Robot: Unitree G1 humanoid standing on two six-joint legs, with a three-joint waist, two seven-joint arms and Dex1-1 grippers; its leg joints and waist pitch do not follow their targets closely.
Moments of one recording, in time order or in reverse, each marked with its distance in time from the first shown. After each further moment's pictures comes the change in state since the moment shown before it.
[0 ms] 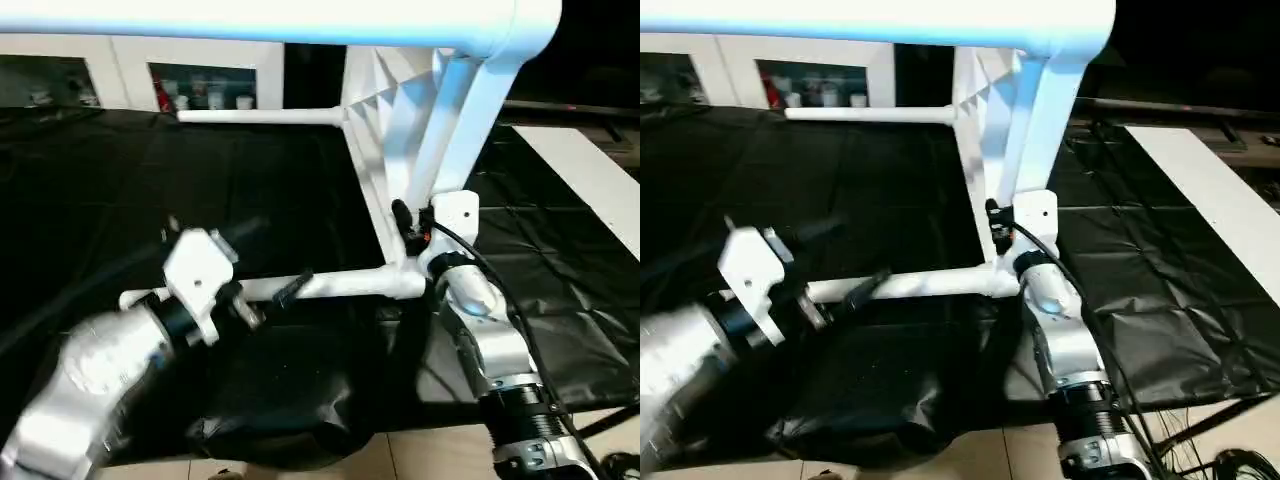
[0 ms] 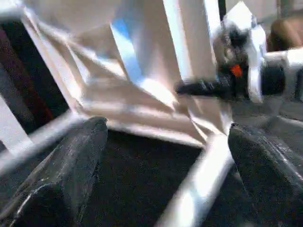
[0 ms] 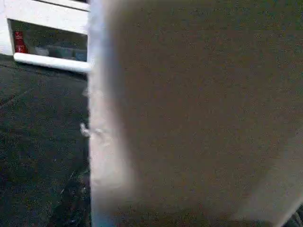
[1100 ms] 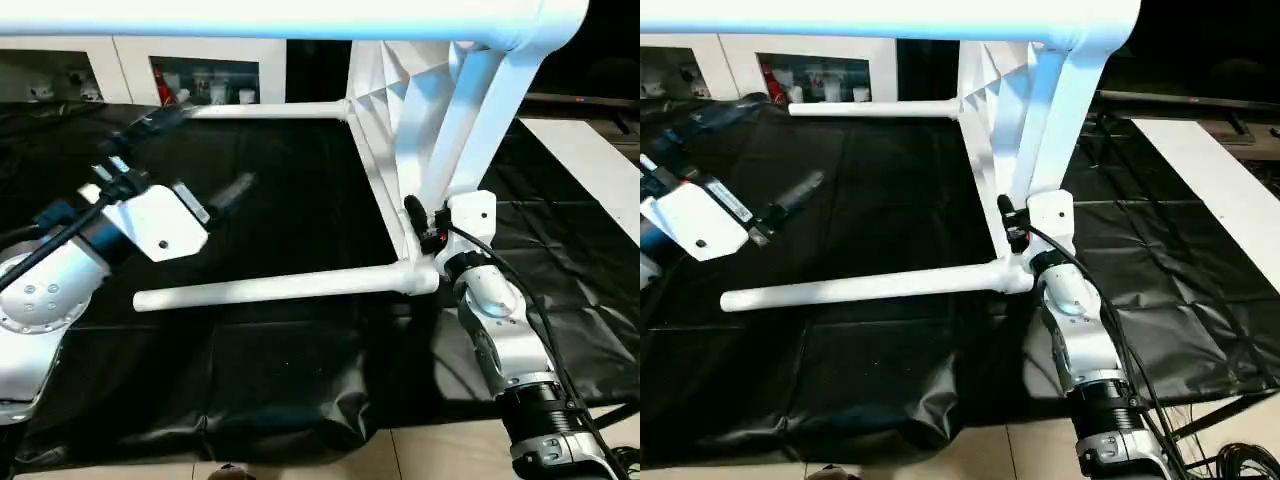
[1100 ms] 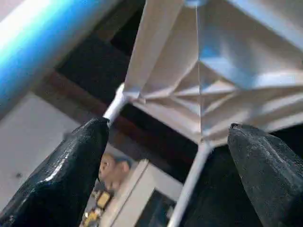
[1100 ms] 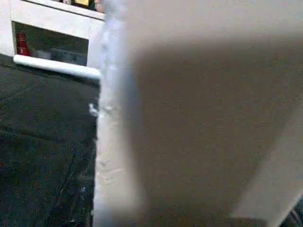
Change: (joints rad) left arm -0.131 0.165 0.074 0.163 0.355 -0.421 0.072; right arm -0.015 -0.058 -0.008 0.077 0.009 -0.127 0.060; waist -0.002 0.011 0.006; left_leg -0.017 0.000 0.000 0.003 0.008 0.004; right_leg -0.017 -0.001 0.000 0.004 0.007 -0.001
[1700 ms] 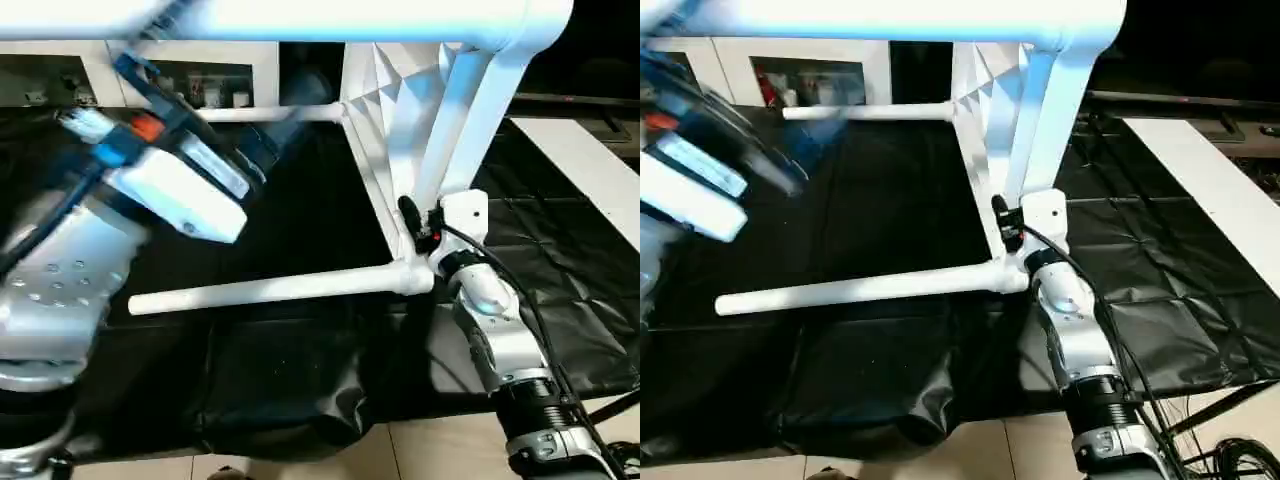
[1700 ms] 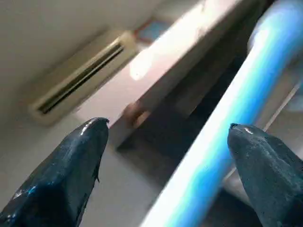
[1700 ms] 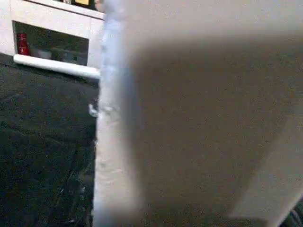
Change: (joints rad) left arm -0.207 -0.096 0.047 -0.049 0.212 -0.067 0.199; right arm -0.019 0.006 0.010 0.031 0.000 -0.002 0.001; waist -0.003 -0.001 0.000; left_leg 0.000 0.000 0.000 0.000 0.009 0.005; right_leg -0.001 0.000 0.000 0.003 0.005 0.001
